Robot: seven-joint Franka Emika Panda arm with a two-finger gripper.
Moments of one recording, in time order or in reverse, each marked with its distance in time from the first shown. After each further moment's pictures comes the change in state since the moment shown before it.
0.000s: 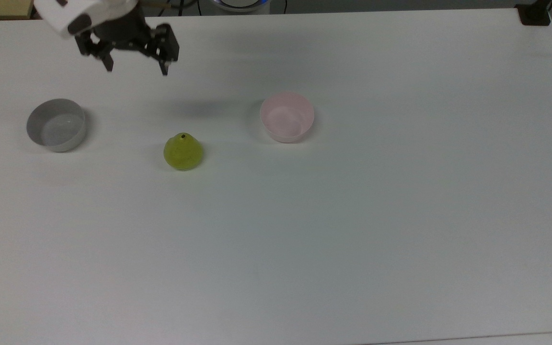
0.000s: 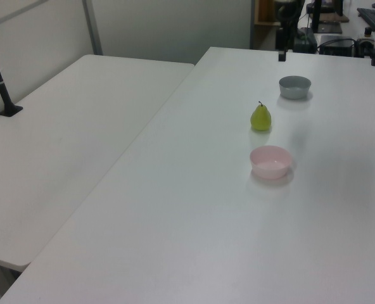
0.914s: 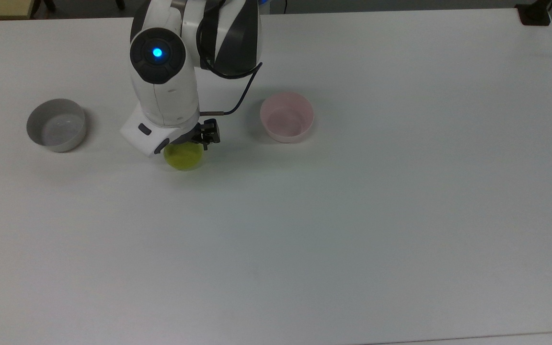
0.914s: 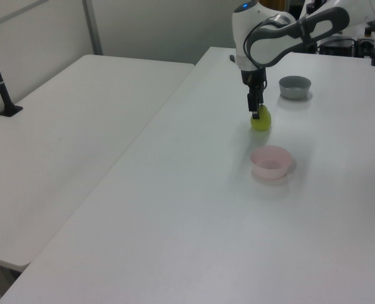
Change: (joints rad) arm 0.092 0.301 0.005 0.007 -0.007 0.210 -0.047
